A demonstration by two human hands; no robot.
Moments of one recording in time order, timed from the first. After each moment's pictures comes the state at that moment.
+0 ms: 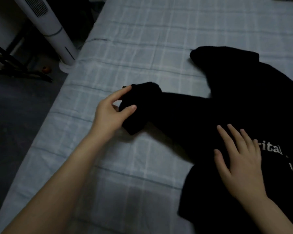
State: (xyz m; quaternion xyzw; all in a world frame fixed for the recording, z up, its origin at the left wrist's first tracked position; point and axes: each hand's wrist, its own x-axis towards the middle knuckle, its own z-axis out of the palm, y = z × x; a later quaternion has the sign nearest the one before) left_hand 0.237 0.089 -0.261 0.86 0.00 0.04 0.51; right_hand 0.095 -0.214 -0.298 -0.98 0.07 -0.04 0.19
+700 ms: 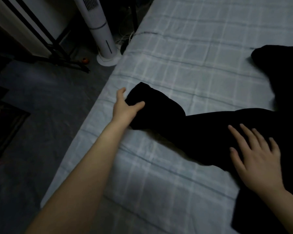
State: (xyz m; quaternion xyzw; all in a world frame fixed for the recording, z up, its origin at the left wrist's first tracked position) left_hand 0.245 0.204 -0.285 0.83 0.25 -0.02 0.50; right_hand 0.138 -0.138 -0.335 -1.00 -0.01 0.03 0.06
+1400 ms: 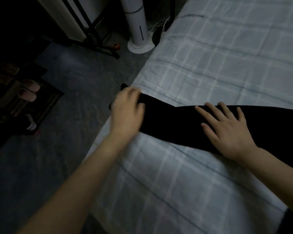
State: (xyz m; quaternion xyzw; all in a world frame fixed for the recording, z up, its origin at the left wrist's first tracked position) left_hand 0.166 0.286 -0.283 0.98 0.09 0.10 0.17; right_hand 0.202 0.007 -0.334 -0.97 -0.22 0.12 0.08
